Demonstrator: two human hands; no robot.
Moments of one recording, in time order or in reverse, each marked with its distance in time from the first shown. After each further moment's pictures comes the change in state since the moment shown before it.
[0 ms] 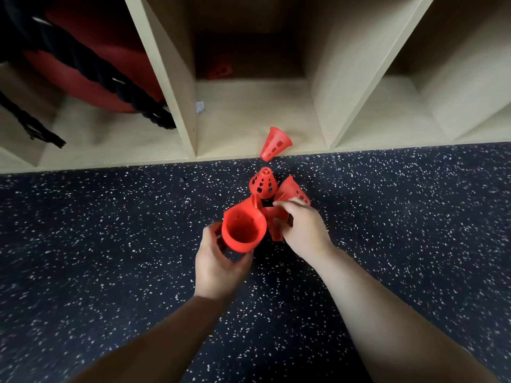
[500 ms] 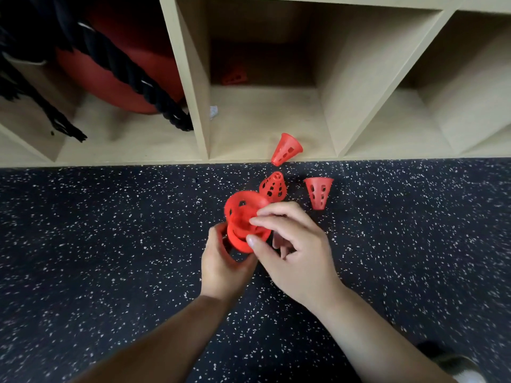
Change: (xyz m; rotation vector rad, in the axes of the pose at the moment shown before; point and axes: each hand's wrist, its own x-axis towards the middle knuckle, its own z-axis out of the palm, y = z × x) left_hand -0.002 -0.004 -0.008 -0.069 0.027 -0.015; right_hand -0.061 -0.106 -0.034 0.376 0.263 -0.388
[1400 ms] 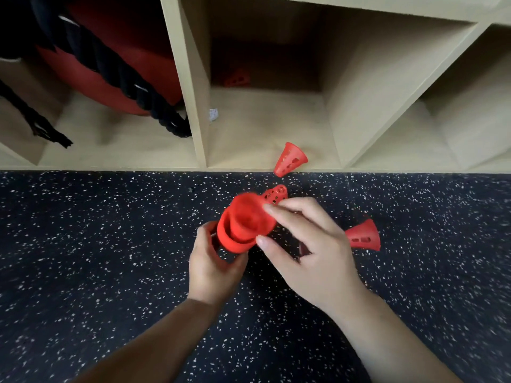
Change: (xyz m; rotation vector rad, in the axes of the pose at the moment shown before) left_hand 0.044 -0.011 -0.003 0.024 0.062 0.070; right_hand 0.040 0.019 -0.008 -0.189 0.012 -0.086
